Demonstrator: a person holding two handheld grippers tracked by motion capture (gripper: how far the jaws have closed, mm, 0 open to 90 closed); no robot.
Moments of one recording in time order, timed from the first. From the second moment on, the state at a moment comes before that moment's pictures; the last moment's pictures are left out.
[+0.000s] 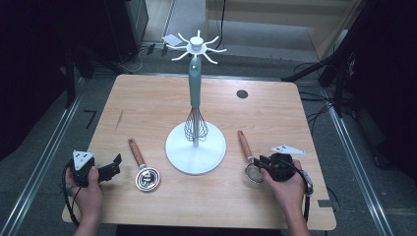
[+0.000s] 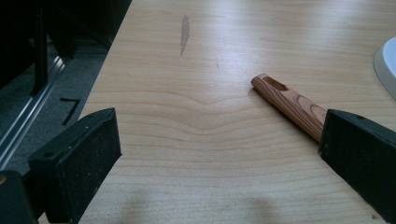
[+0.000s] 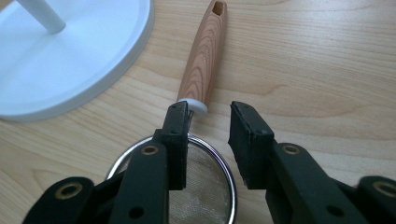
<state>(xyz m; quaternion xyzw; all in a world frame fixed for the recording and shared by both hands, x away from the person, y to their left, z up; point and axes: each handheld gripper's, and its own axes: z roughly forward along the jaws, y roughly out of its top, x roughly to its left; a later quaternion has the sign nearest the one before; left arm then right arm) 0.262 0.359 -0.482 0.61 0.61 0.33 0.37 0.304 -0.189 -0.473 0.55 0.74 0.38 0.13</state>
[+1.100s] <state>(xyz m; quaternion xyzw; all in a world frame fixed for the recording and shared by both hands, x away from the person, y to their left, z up) 0.262 0.360 -0.482 0.61 0.61 0.33 0.37 0.365 -0.160 -0.465 0.62 0.75 0.24 -0.02</state>
